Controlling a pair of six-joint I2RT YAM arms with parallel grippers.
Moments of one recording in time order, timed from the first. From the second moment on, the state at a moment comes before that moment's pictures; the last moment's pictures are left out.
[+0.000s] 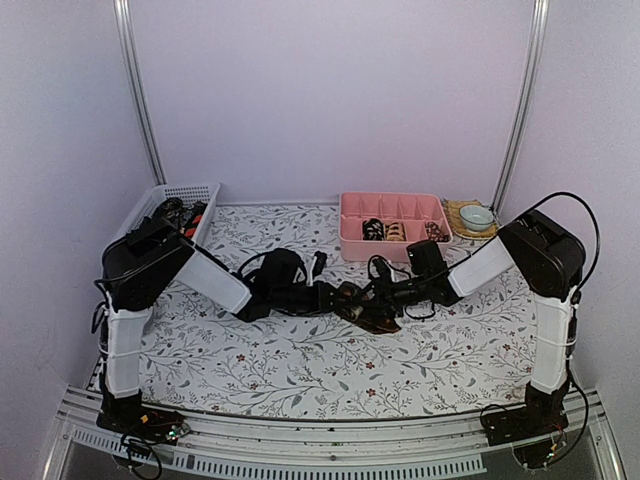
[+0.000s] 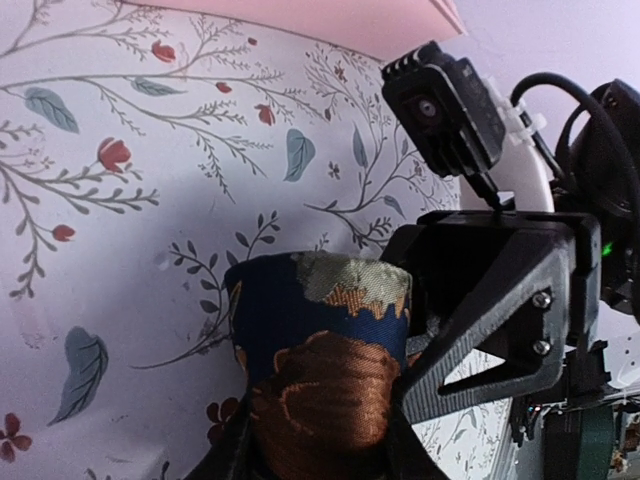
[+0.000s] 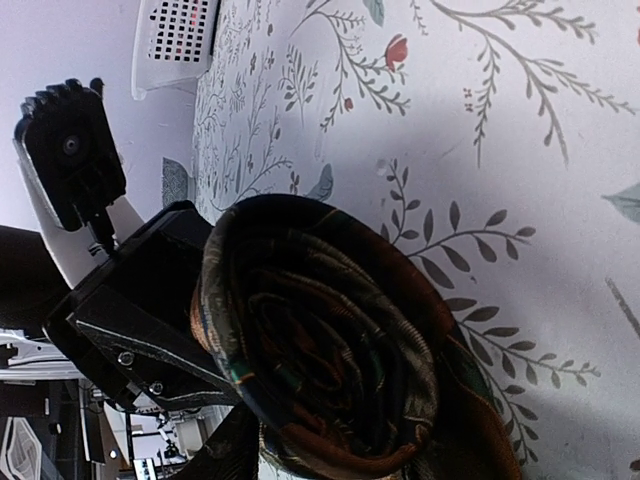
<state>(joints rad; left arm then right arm) -0.80 2.14 1.02 0.63 0.37 -0.79 0.55 2.06 0.94 0.42 -0.81 0.84</state>
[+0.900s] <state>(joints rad) -1.09 2.16 1.49 -0.23 -0.46 -0.17 0.44 1.64 0.76 0.09 -0.72 0.73</state>
